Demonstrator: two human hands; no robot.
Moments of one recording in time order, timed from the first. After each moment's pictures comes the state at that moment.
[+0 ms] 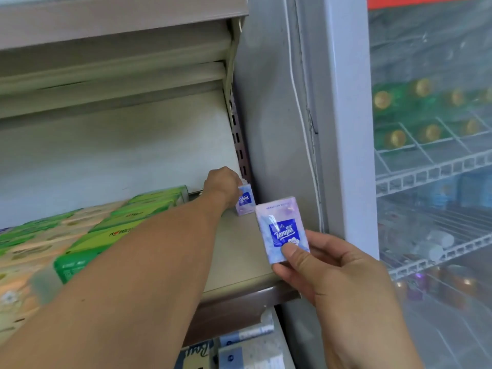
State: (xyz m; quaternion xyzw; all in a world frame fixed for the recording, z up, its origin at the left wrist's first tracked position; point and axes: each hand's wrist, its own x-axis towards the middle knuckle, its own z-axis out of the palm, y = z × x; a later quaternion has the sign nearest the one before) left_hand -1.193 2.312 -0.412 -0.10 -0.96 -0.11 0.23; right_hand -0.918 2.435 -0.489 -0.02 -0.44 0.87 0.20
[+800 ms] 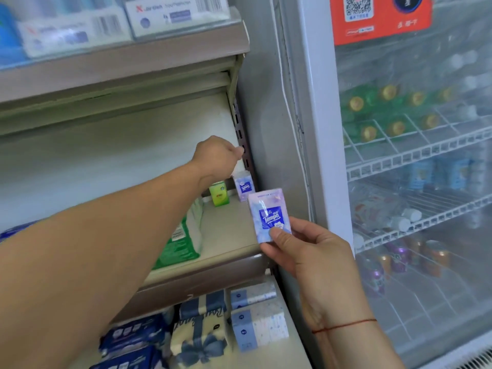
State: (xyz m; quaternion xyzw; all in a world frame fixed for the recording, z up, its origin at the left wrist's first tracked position) left_hand -1.073 2.304 -0.353 -0.14 -0.92 -0.31 0.21; right_hand -0.889 2.421 -0.496 -0.03 -0.41 0.89 0.18
